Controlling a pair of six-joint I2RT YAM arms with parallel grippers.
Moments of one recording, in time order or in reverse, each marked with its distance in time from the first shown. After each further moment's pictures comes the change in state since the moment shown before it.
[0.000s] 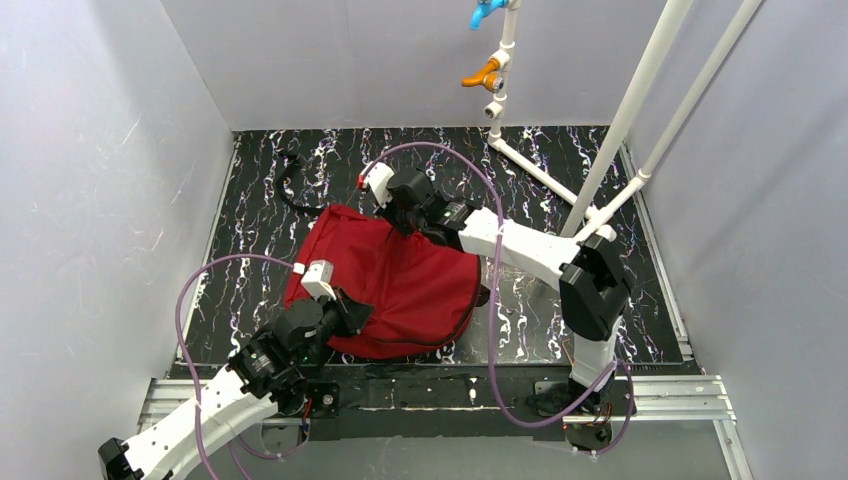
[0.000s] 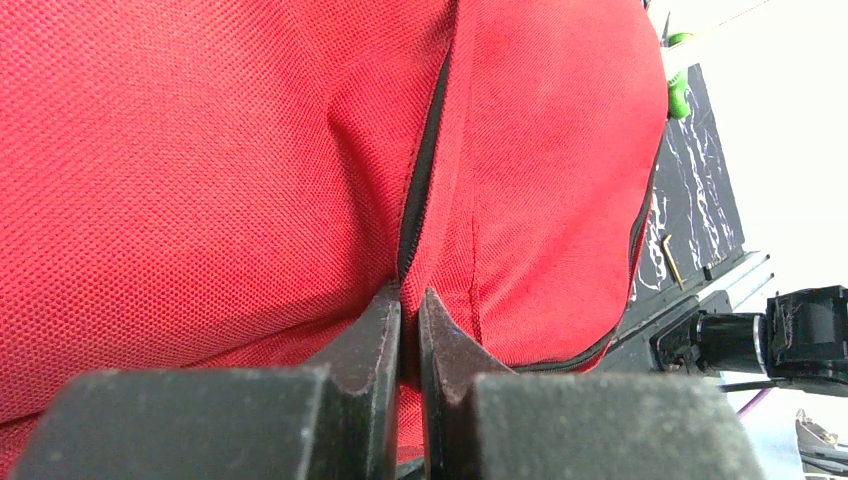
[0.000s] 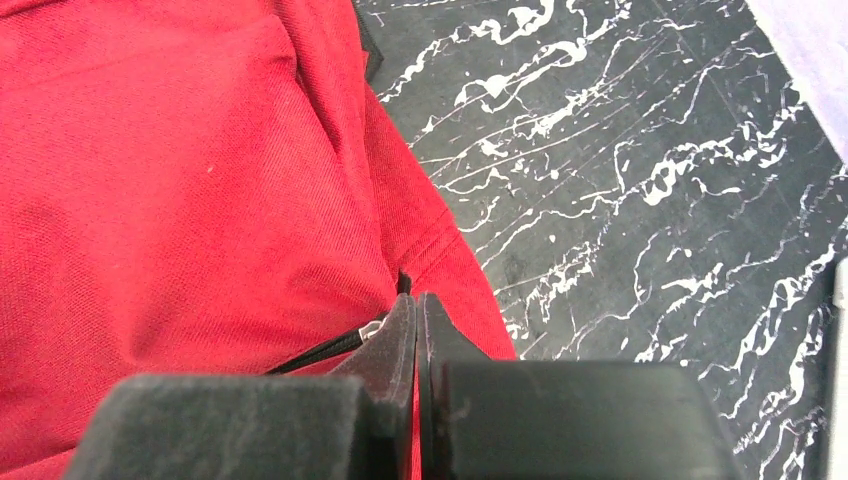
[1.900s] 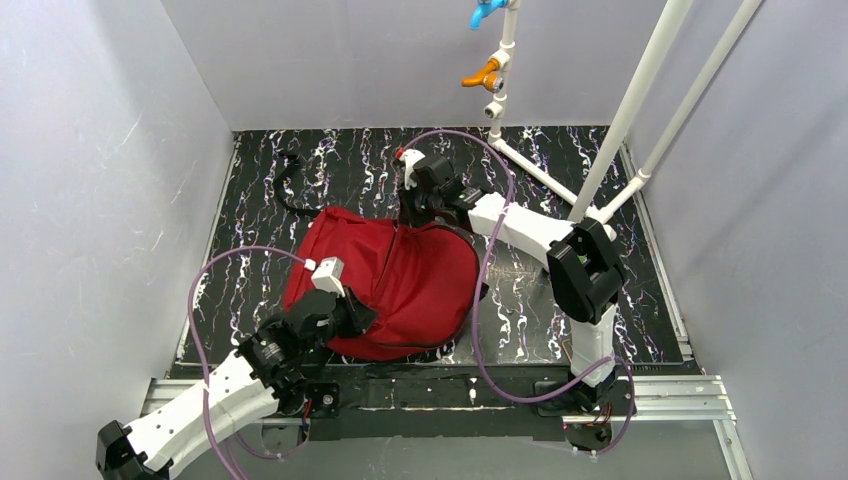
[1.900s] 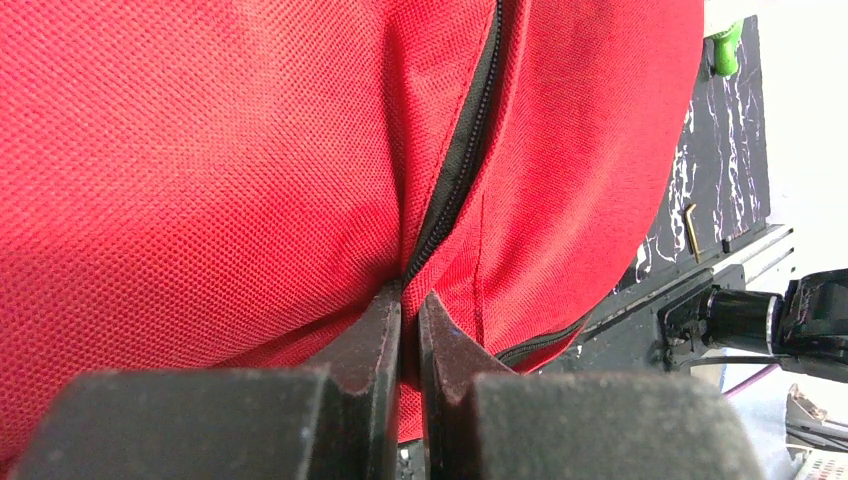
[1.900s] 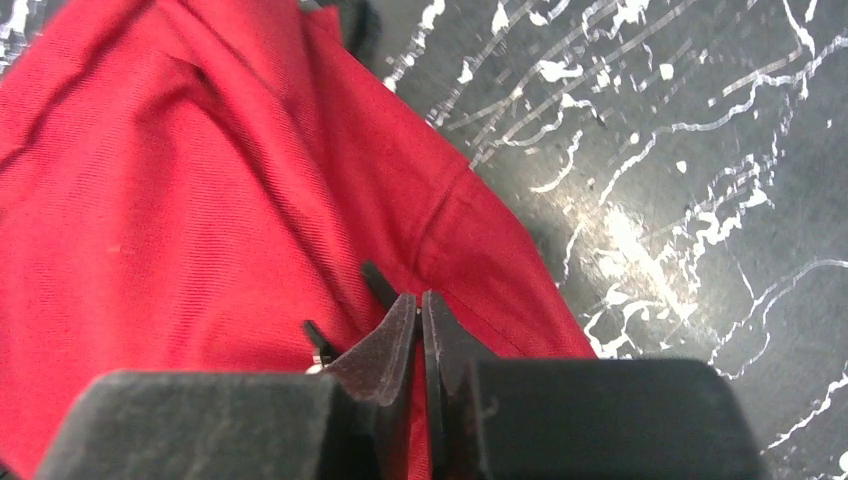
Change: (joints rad) left arm 0.004 0.160 0.055 -0.037 0.059 -0.047; right arm -0.185 0.105 0.011 0.039 -0.325 0.422
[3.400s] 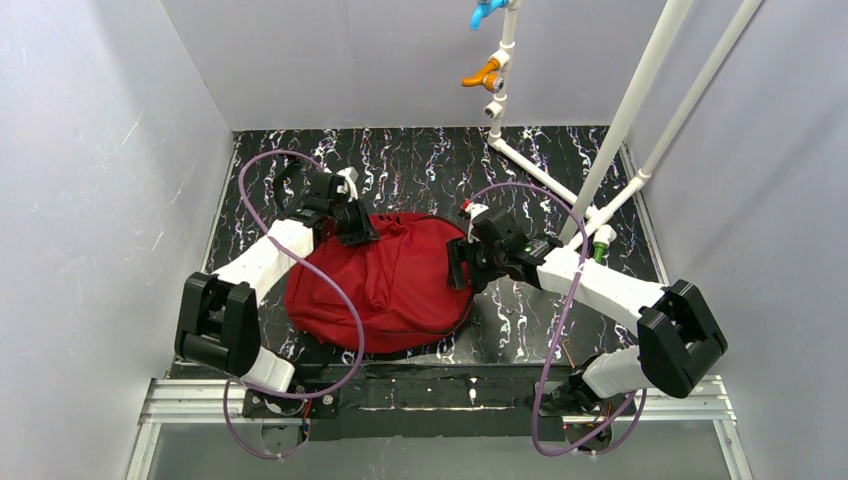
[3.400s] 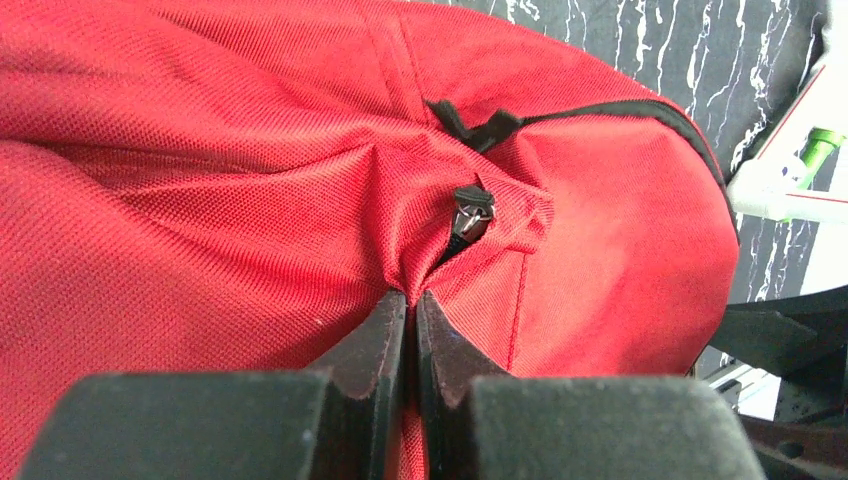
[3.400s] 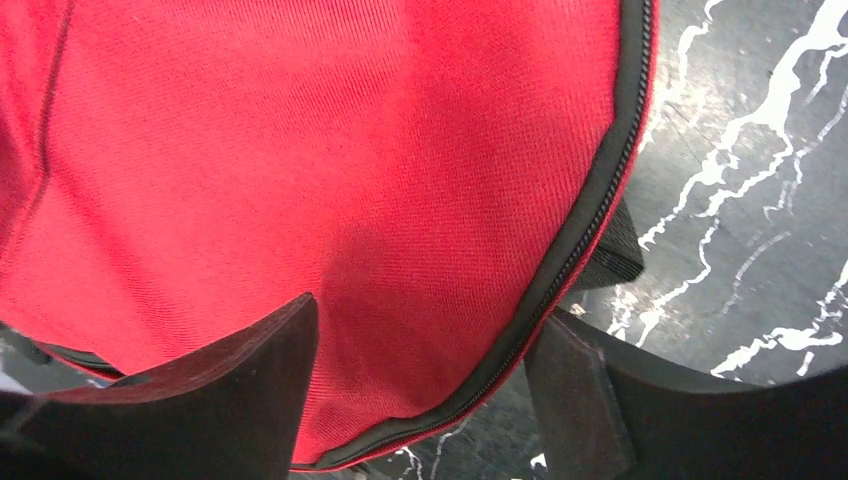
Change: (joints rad) left arm 0.503 1.032 0.732 -0.014 0.356 0.304; right arm -0.026 -0.554 -0.648 -0.154 0.073 0.164
